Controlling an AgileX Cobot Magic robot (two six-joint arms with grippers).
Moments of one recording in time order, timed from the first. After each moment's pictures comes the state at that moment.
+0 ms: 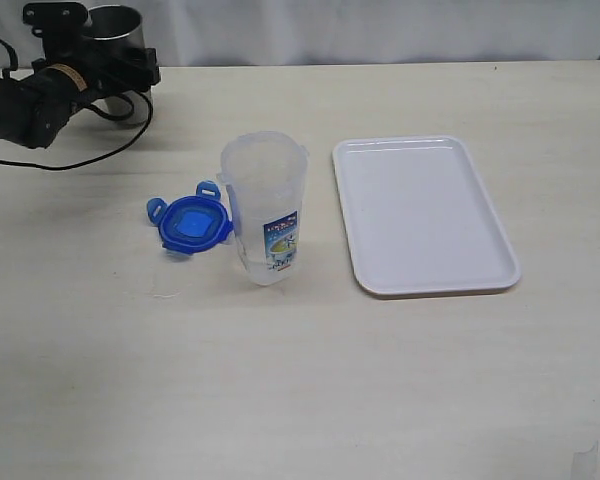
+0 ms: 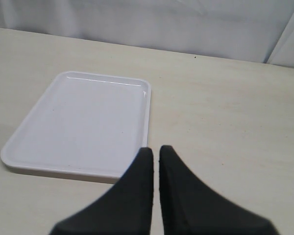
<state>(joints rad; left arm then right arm) -0.08 2.38 -1.46 0.28 -0.56 -0.29 0.14 0.00 0.00 -0.28 0.37 0.14</state>
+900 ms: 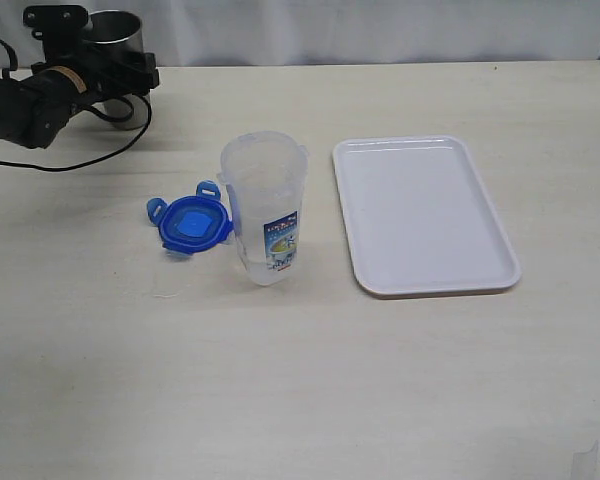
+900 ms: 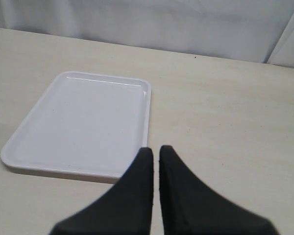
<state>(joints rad) -0.08 2.38 -1.46 0.28 -0.53 -0.29 0.14 0.00 0.00 -0.28 0.37 0.14</state>
